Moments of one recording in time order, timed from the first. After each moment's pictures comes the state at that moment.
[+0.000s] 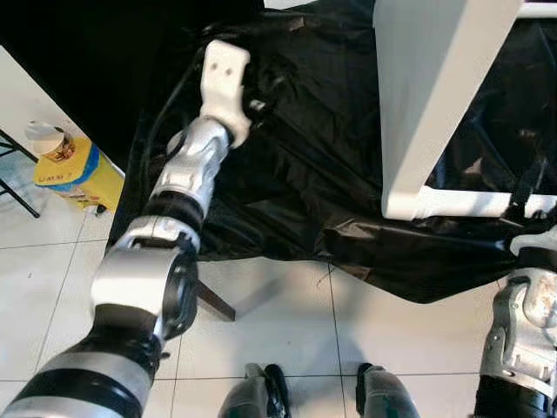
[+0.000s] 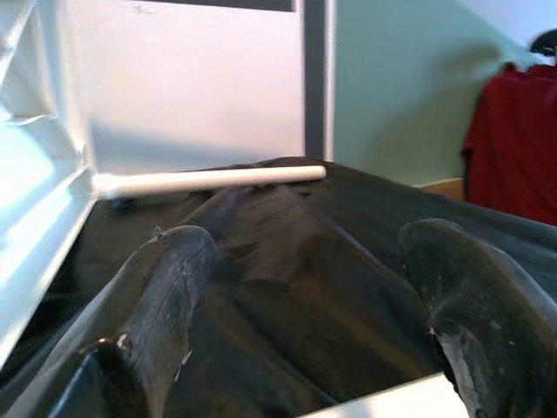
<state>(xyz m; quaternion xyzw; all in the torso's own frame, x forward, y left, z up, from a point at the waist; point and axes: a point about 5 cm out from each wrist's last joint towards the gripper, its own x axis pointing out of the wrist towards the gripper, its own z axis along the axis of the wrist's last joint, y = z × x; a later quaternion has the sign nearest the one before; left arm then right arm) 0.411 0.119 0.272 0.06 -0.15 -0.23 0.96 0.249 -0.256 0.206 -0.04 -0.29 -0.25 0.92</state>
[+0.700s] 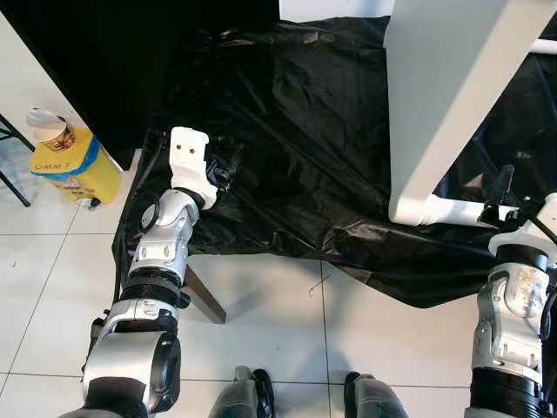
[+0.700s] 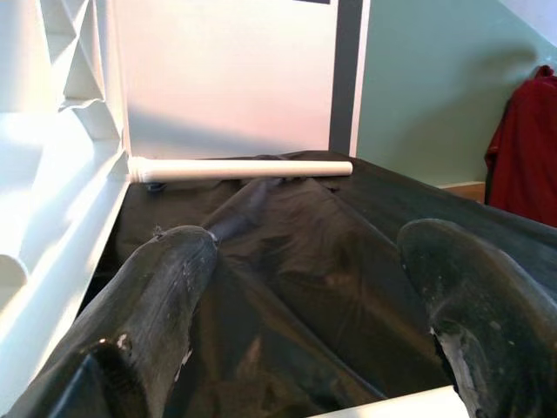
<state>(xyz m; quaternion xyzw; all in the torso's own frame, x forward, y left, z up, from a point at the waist) 0.369 0.158 0.206 0.02 -0.15 -0.17 0.97 0.266 -0.248 0.188 -0.03 -0.25 -0.24 0.94</state>
